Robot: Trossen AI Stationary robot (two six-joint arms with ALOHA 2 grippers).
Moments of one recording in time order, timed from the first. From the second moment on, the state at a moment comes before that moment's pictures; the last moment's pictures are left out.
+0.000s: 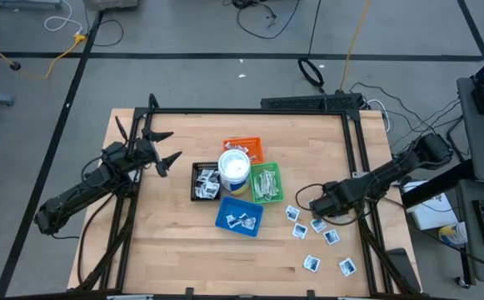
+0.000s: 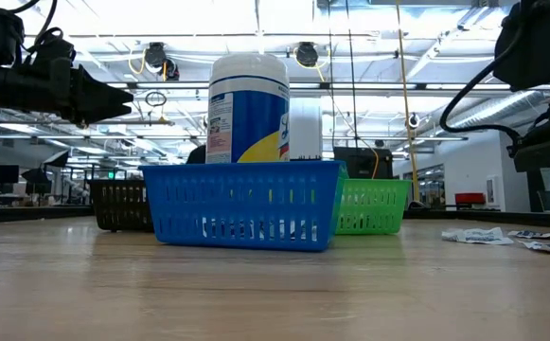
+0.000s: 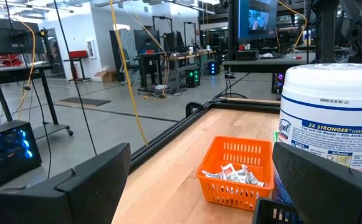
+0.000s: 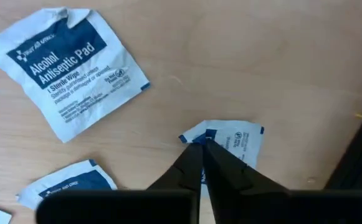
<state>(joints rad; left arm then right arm) 0.63 0.02 0.02 0.06 0.18 0.07 0.41 1.31 0.55 -0.86 -0.15 1.82</state>
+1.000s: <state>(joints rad) 0.63 0.02 0.02 0.06 0.18 0.07 0.39 1.51 1.18 -1.32 -0.08 1.64</state>
